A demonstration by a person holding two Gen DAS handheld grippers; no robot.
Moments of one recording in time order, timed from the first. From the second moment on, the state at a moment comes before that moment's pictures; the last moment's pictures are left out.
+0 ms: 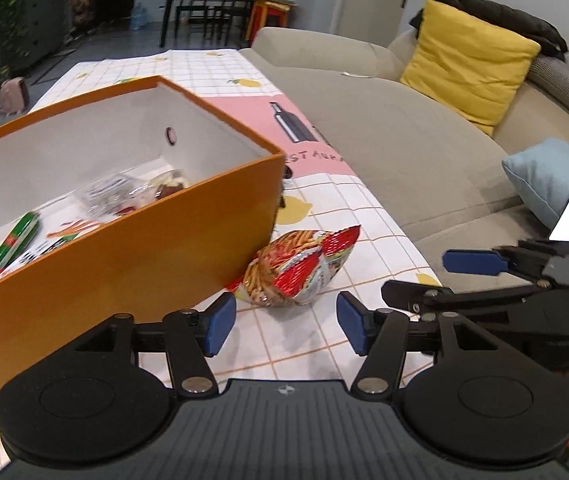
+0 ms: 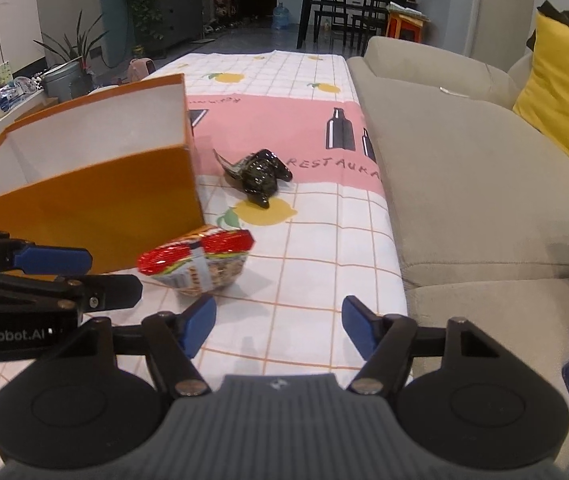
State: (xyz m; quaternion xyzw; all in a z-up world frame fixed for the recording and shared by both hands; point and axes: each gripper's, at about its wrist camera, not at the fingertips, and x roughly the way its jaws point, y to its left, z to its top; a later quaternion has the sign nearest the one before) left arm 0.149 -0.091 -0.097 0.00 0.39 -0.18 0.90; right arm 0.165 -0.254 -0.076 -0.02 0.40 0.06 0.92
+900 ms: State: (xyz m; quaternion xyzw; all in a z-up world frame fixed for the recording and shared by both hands) left arm 0.175 -0.162 -0.136 0.23 0.35 -0.19 0.89; right arm 0.220 -0.283 -0.104 -0.01 0.43 0.09 0.90
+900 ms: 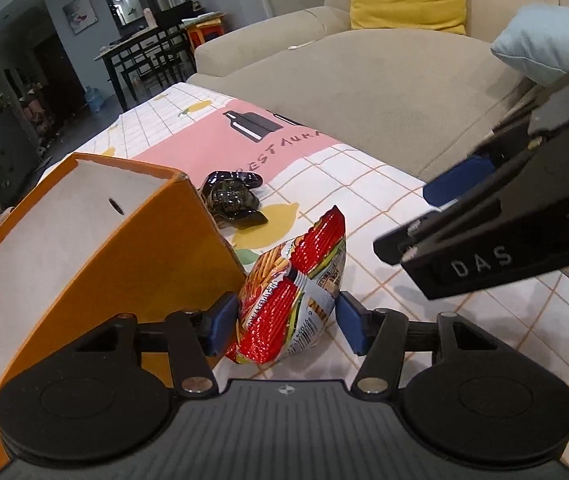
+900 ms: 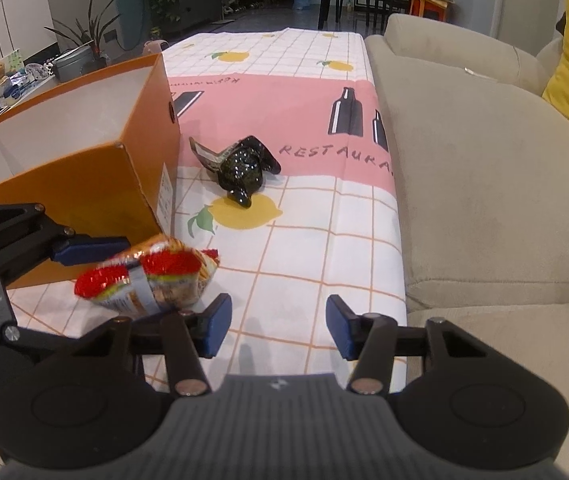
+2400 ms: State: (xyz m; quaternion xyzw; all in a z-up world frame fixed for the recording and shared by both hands) left arm 0.218 -0.081 -0.094 -0.08 0.56 -0.09 0.82; right arm 0.349 -0.227 -0.117 -0.24 0.35 0.31 0.85
